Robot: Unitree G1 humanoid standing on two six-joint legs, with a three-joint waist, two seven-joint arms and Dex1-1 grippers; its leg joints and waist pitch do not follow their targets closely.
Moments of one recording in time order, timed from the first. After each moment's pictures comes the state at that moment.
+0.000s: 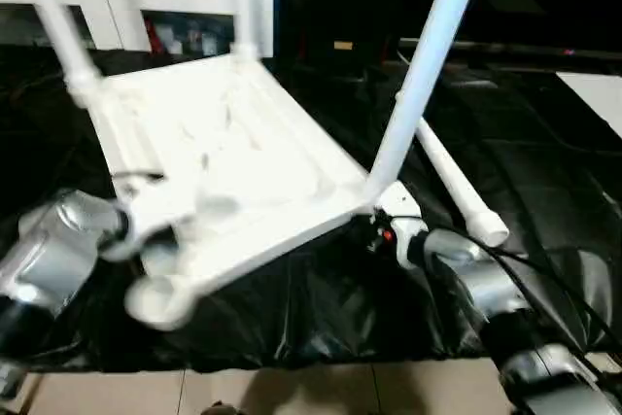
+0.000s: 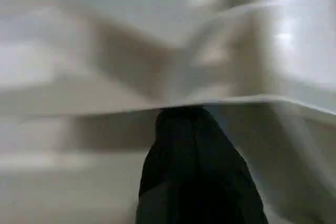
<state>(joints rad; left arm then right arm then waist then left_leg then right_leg) -0.40 0.81 -0.31 0.10 0.18 0.53 -1.11 -0.52 -0.20 0.19 0.67 0.05 0.11 0.68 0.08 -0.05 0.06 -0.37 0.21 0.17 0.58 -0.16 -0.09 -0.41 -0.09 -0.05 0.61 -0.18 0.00</state>
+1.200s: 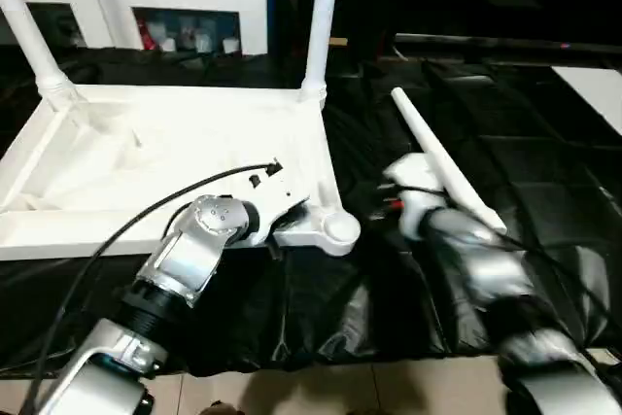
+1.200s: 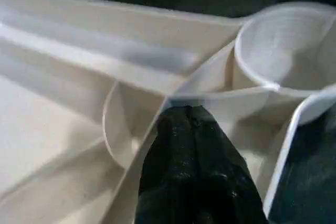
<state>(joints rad) -0.54 0.31 -0.33 0.30 0.13 0.38 -0.71 -0.50 -0.22 0.04 0.59 0.07 0.11 0.54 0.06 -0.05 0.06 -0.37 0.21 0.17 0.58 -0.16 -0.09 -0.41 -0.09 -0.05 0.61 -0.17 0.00</state>
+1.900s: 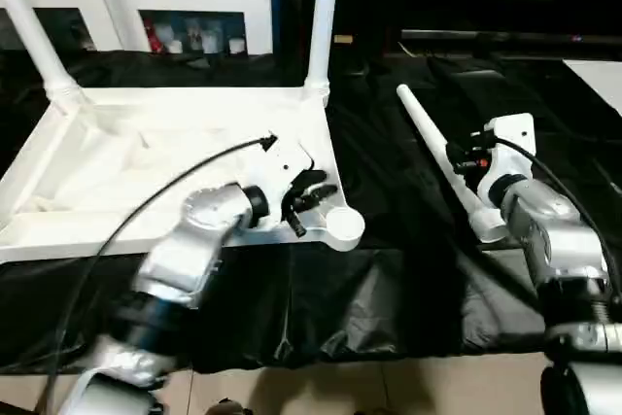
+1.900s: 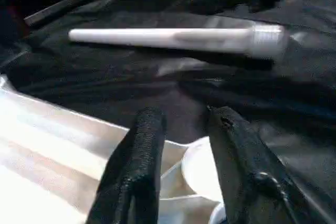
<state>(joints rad) -0.48 0.31 -0.23 0.03 -0.07 0.41 -0.80 -0.60 -0.36 -0.15 0.57 0.11 0.34 0.34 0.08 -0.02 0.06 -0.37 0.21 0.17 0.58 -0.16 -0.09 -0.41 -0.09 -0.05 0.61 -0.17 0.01</state>
